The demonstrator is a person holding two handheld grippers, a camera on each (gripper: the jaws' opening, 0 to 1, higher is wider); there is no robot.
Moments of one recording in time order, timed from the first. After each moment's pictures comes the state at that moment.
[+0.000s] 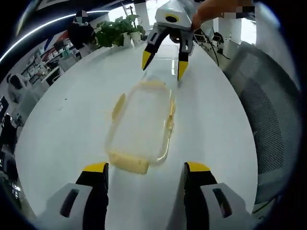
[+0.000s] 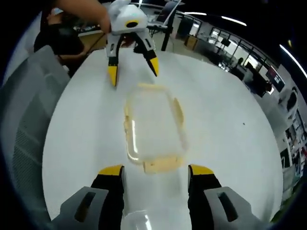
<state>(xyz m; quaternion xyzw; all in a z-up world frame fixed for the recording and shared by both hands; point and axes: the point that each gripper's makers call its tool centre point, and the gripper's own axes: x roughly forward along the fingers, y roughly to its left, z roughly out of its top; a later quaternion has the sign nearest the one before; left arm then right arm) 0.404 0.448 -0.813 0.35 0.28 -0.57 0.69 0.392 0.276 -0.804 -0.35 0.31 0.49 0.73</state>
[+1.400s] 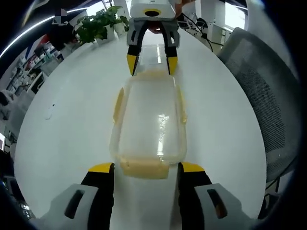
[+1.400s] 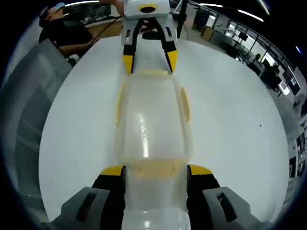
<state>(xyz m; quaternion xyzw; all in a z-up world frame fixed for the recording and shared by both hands) 0.430 0.438 -0.827 0.40 0.29 -0.61 0.62 0.410 0.283 -0.832 -0.37 0.36 0.54 0.67</state>
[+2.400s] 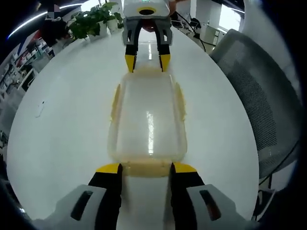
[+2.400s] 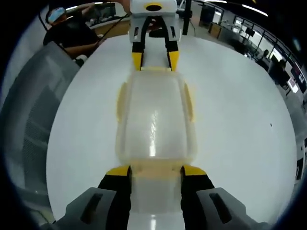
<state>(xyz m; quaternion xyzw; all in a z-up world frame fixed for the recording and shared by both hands) 0.421 0.441 -0.833 0.39 0.31 -0.64 0.58 0.399 0.285 -0.837 -0.36 0.39 0.56 0.64</state>
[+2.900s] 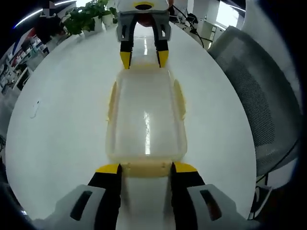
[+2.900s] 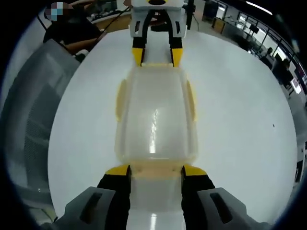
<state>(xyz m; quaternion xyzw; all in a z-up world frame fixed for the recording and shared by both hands) 0.420 0.440 -0.834 0.41 0.34 -0.64 0.56 0.398 0.284 -0.839 -0.37 0.41 0.56 0.62</state>
